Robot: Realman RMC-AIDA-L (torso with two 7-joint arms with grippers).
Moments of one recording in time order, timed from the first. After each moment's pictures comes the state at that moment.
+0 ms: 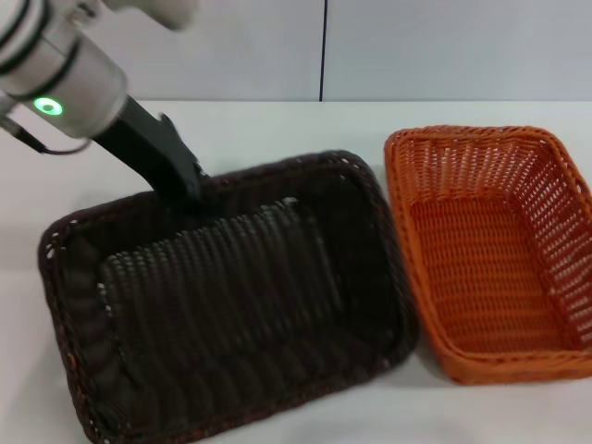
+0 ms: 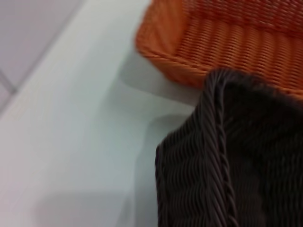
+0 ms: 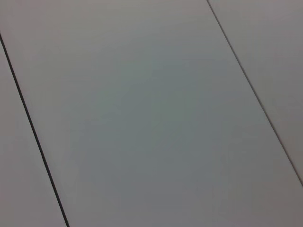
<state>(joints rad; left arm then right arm) -0.88 -2.04 -2.06 -1.29 2.62 -1.76 1.04 0.45 2.08 -0.30 -0.09 -0.61 -1.21 0.50</state>
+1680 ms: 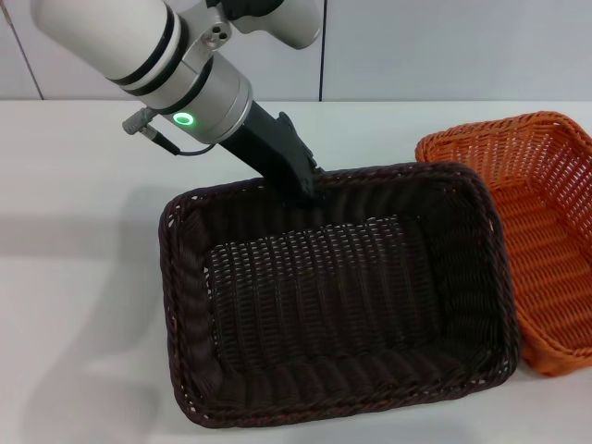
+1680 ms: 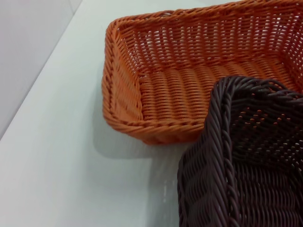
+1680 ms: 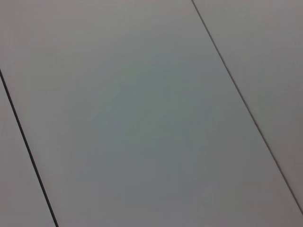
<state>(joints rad) -0.97 -2.06 -1.92 -1.03 2.43 -1.45 1.12 0.41 2.08 -0.30 -0.08 -0.61 -1.23 0.51</state>
